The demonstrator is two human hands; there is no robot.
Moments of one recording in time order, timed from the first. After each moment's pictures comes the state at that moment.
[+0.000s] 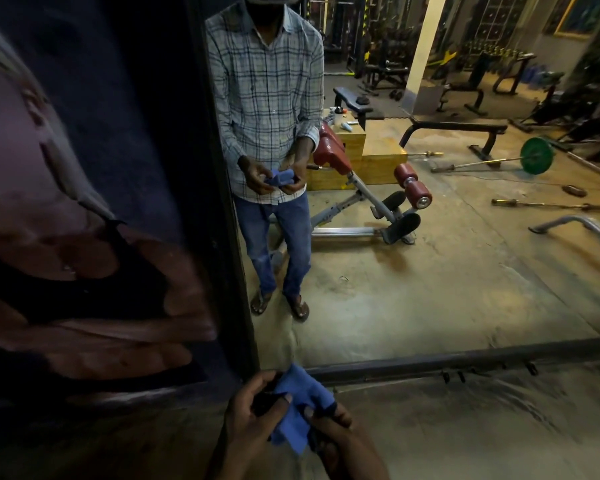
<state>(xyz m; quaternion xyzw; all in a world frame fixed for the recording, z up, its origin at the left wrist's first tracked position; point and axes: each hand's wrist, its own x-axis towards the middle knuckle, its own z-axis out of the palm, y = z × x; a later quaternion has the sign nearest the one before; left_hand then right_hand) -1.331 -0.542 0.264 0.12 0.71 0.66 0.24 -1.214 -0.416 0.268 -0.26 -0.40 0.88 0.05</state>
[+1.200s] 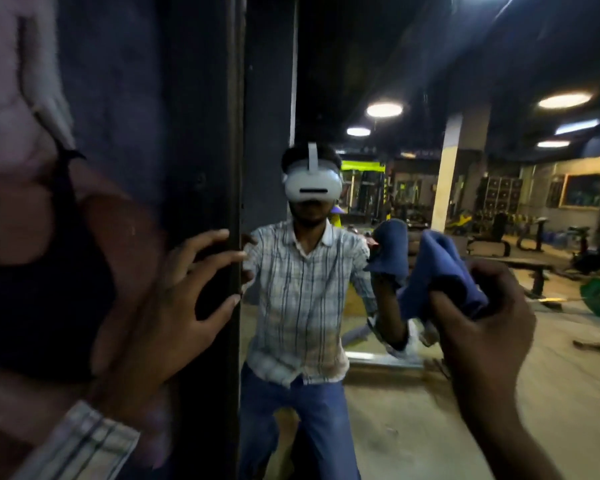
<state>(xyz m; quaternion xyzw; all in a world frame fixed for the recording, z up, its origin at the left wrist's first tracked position) -1.598 -0.488 0.143 0.44 0.71 0.35 -0.42 -1.417 -0.213 0.148 -0.05 -0.64 0.38 0.67</state>
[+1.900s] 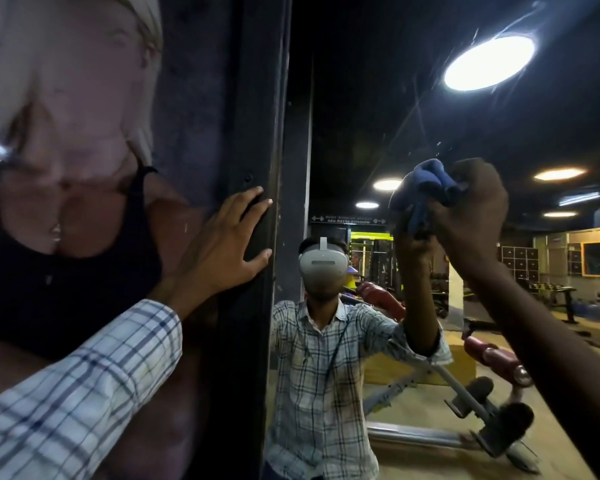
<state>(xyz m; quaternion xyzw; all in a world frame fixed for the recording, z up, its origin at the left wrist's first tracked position) -1.632 -0.490 0.174 0.41 0.70 0.17 -0.56 -1.457 -0.184 0.218 0.00 -0.65 0.12 0.75</state>
